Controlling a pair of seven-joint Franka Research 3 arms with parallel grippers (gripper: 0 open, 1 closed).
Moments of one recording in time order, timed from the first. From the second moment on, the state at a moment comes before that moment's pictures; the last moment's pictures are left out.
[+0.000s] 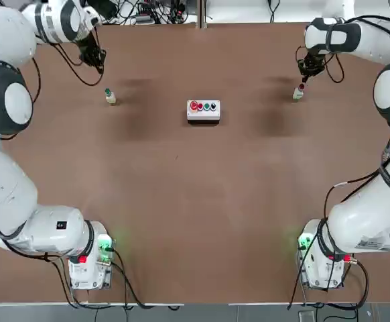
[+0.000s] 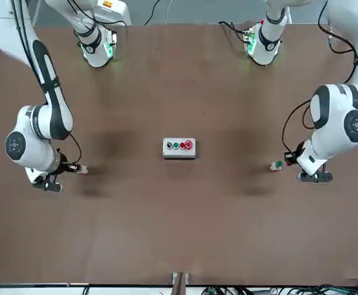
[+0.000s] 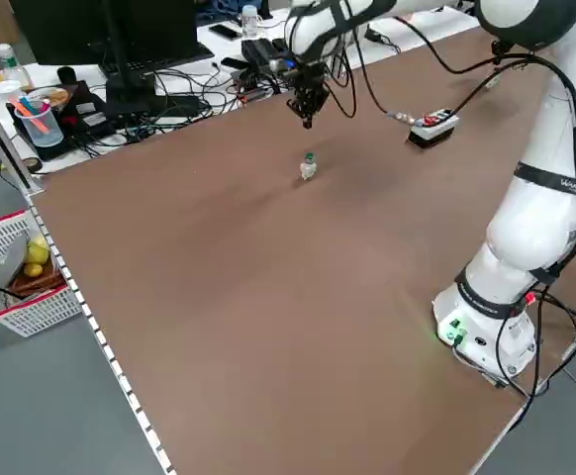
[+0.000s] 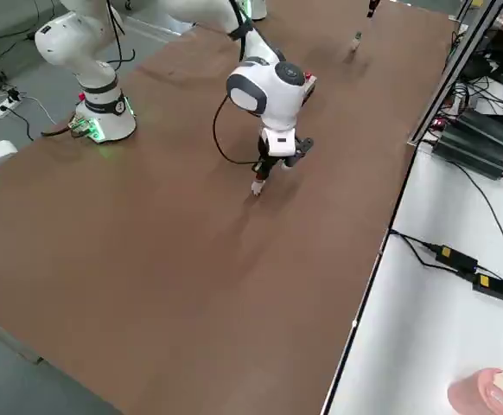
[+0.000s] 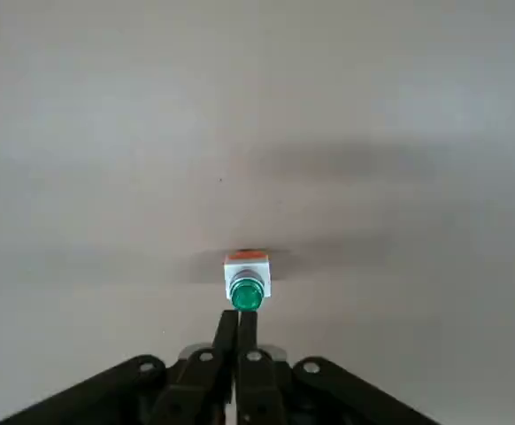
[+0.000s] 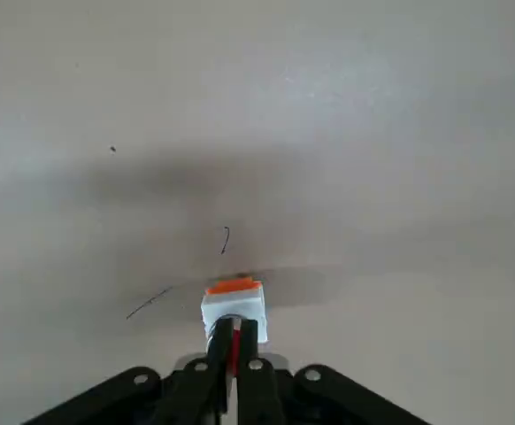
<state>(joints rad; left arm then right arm) -0.01 0.28 -0.02 -1.89 -0.04 2.13 0.00 -0.05 0.42 0.03 -1.91 -0.02 2.24 0.15</state>
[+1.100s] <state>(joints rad) -0.01 0.16 -0.02 -1.48 -0.04 1.65 0.00 -0.04 0.28 0.04 -1.89 -0.02 2.15 0.18</state>
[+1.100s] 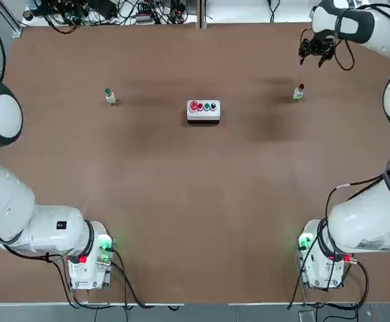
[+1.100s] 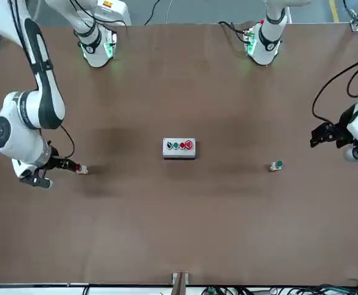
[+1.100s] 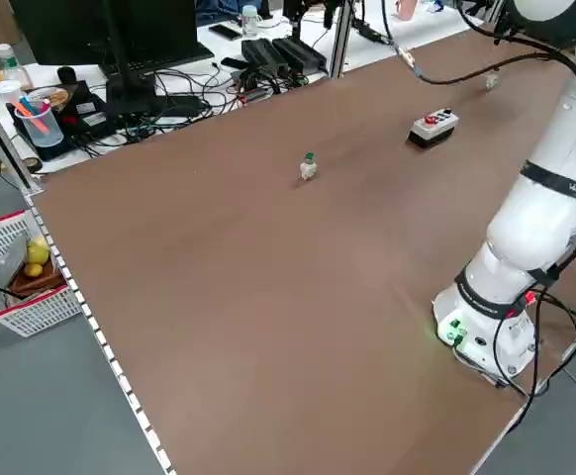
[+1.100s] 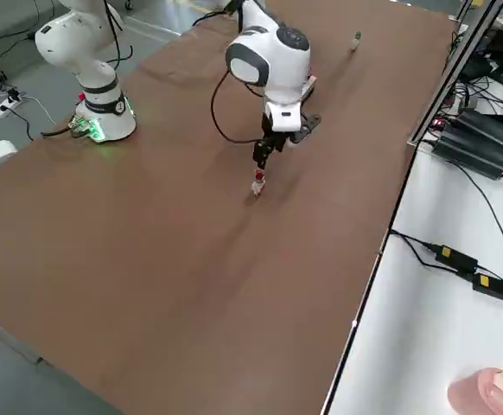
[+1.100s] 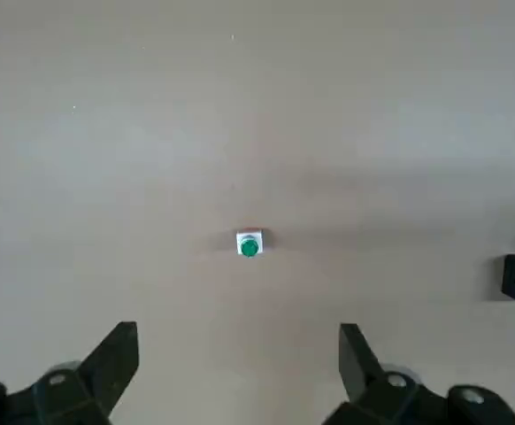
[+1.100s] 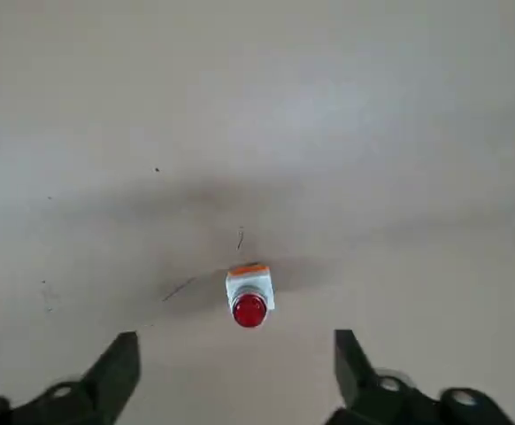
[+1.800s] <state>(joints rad) -0.01 0.03 -0.02 -1.45 -0.04 1.52 0.01 -0.04 -0.04 0.04 -1.82 -0.02 1.82 0.18</state>
